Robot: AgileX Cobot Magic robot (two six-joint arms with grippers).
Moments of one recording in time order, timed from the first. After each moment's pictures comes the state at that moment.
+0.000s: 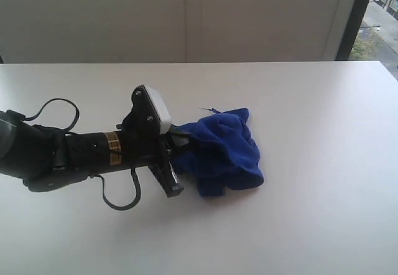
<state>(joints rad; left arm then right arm) -0.54 1.89 -0.81 0.74 -0.82 -0.11 0.01 0.01 0.00 -0.01 0.35 0.00</state>
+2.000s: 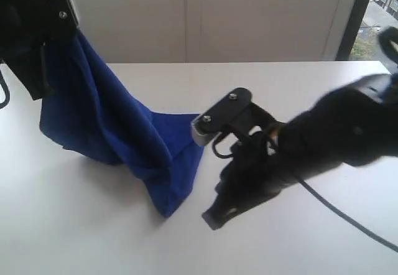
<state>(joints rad) -0.54 1.21 -0.92 1.18 0.32 -0.08 0.57 1.43 -0.84 0.14 0.51 -0.26</state>
